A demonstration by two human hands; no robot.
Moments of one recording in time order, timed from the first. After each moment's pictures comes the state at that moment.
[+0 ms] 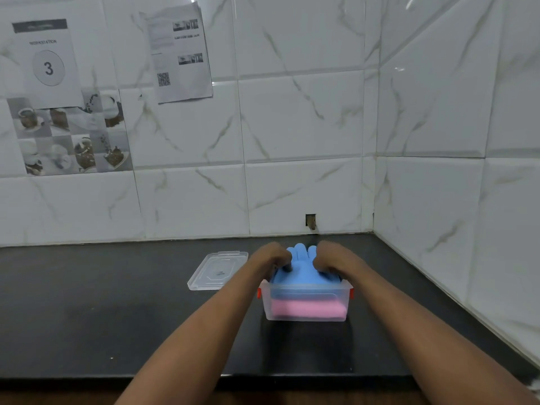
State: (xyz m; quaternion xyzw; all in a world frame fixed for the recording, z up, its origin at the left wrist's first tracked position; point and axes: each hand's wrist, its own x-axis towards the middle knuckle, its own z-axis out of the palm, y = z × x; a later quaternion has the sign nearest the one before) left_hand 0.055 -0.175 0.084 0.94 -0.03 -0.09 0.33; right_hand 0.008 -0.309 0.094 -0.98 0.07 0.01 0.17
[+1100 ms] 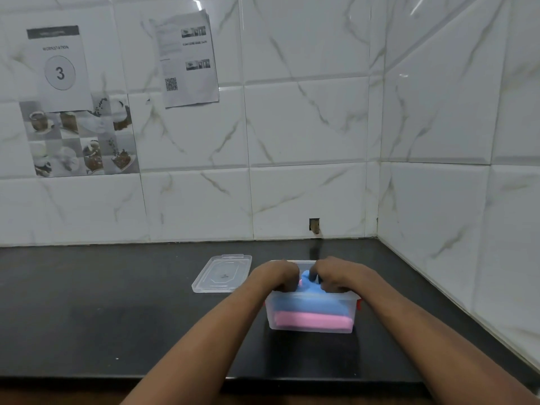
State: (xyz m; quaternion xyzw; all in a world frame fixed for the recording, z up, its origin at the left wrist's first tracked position) left_hand 0.039 -0.179 0.070 0.97 -0.22 -0.06 -0.06; right_hand 0.023 -0.325 0.065 -0.99 -0.12 0.02 -0.03
